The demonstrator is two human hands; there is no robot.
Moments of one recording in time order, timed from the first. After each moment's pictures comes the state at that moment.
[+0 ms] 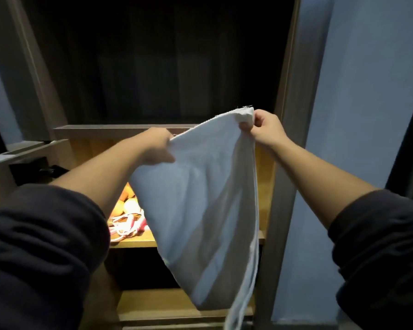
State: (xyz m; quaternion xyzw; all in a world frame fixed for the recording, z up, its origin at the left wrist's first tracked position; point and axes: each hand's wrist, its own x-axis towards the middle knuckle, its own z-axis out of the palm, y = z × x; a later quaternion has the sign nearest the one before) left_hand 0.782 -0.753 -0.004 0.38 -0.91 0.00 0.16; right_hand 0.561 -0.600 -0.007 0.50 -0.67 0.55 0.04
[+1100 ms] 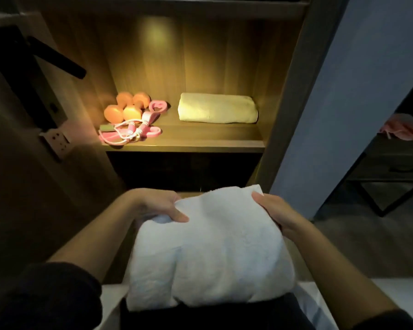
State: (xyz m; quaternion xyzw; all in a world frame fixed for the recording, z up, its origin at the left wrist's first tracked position) left_hand 0.880 -0.644 -0.266 0.25 -0.78 -0.51 -0.26; right_hand 0.640 -0.445 -0.324 0.23 -0.72 0.48 -0.44
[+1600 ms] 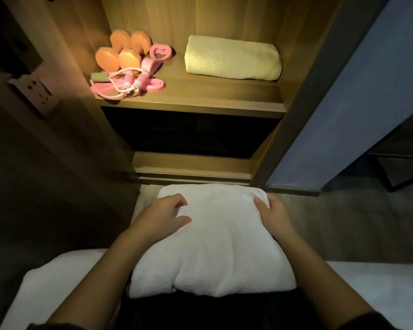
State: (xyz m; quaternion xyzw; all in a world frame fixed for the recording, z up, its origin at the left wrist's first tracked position) left_hand 0.912 -0.589 -0.393 0.42 -0.84 -0.35 -0.04; right_hand 0.672 -0.442 -0.420 0.23 -0.85 0.35 -0.32
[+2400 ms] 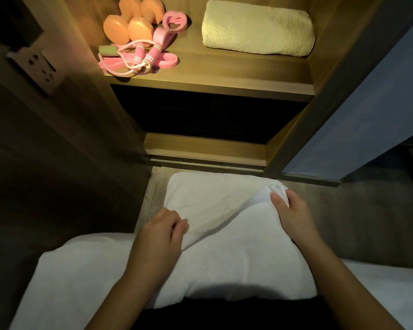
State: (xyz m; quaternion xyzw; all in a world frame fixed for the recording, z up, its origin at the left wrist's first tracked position) left_hand 0.946 -0.528 -0.369 0.51 -0.79 -0.33 0.11; right_hand 0.673 -0.438 -0.430 0.21 -0.85 0.35 -0.34
